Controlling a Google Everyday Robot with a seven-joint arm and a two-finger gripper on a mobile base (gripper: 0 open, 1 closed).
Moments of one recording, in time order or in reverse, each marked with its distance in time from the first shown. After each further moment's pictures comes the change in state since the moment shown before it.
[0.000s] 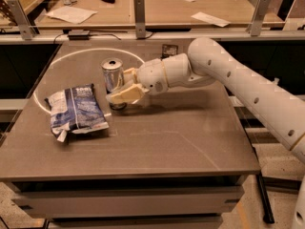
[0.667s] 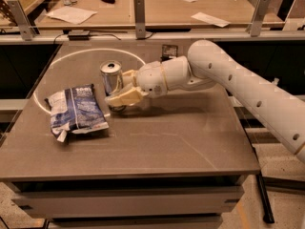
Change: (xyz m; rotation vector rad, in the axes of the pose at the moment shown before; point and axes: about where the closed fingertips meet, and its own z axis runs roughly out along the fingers) arm 0.003 0.007 0.003 0.022 0.015 -0.045
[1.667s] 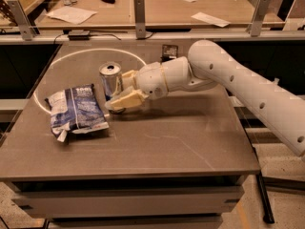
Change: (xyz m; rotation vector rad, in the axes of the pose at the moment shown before) arm -0.003 0.008 -0.001 0.001 0.014 -0.041
